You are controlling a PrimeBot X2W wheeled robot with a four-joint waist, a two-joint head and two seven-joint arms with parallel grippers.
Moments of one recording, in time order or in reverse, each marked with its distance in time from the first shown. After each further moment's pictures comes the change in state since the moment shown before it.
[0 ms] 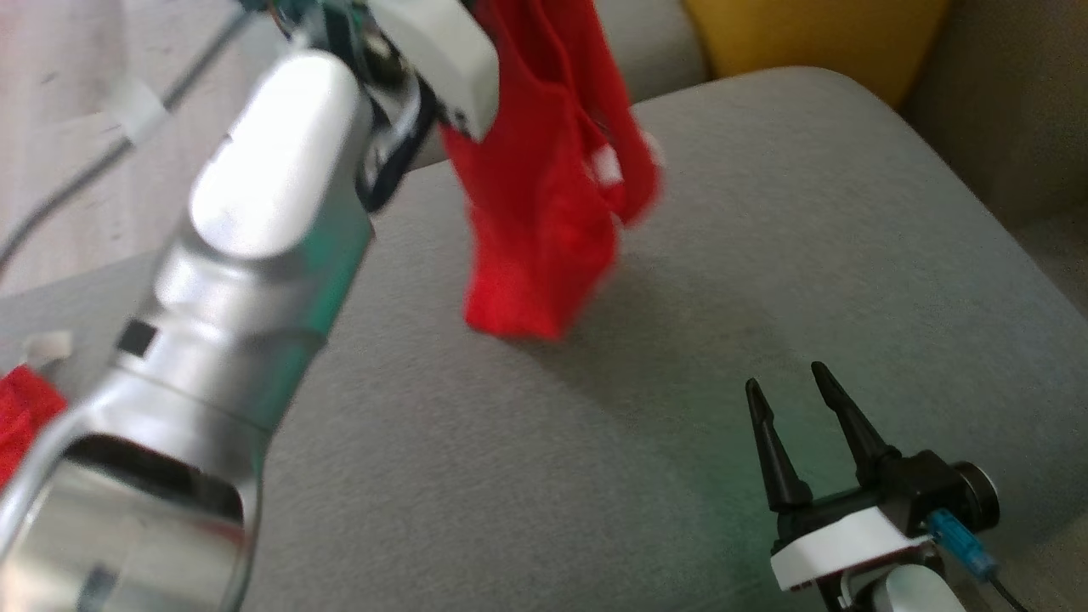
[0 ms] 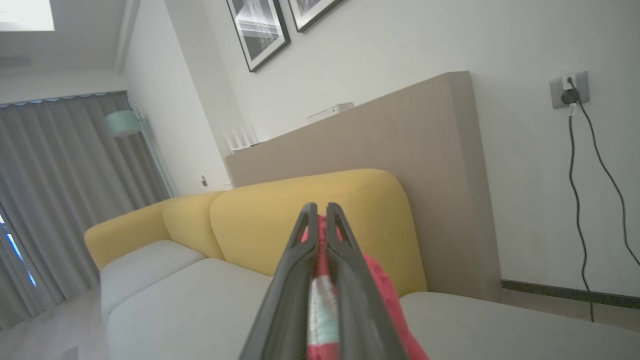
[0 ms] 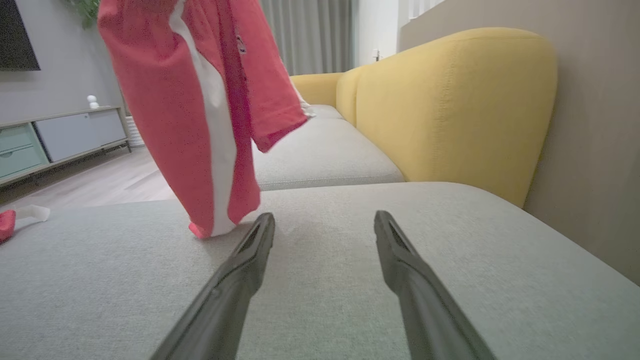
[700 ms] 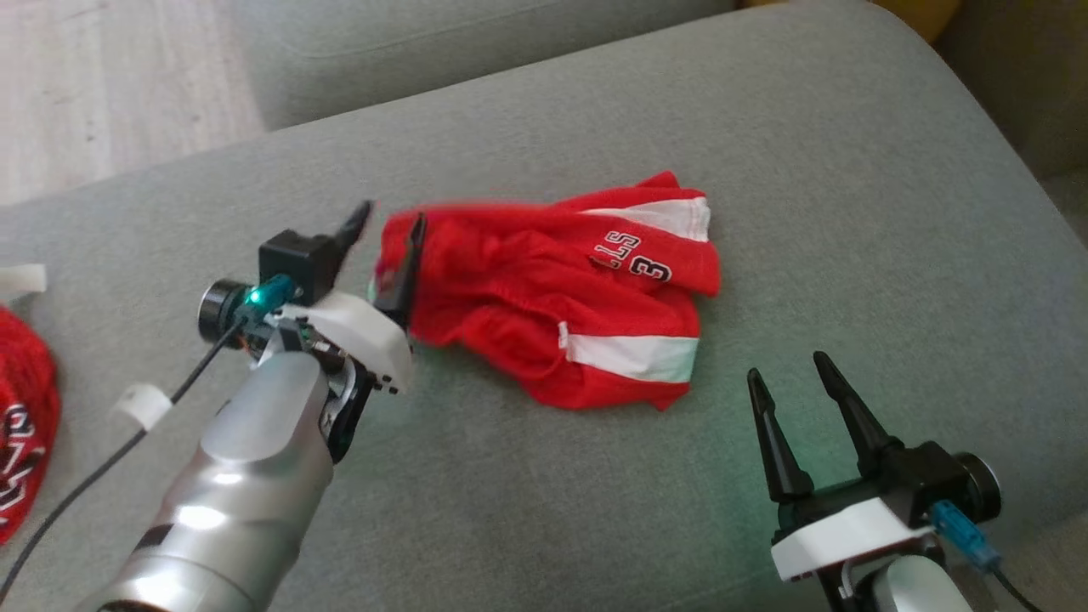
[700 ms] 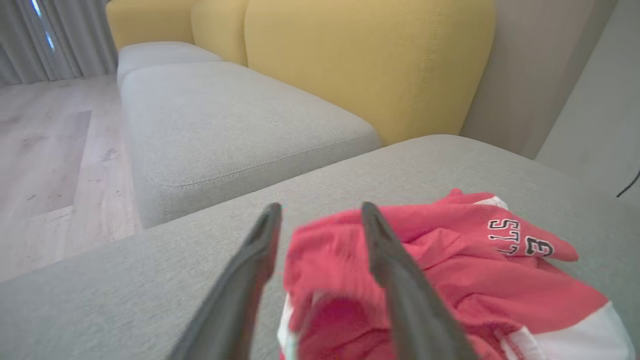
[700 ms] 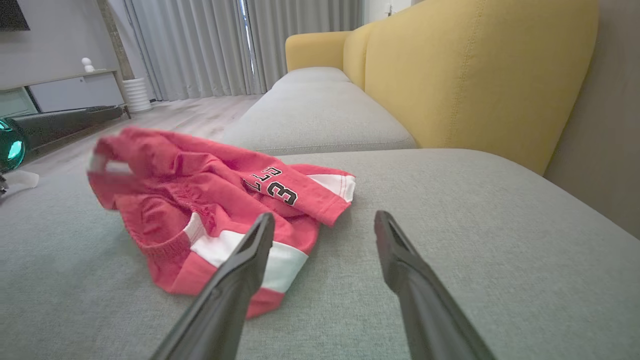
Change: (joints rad) left arm 0.396 0.040 -0.021 0.289 -0.098 0.007 -0.284; right arm -0.017 0.000 -0.001 0.000 0.007 0.000 0.000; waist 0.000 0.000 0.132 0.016
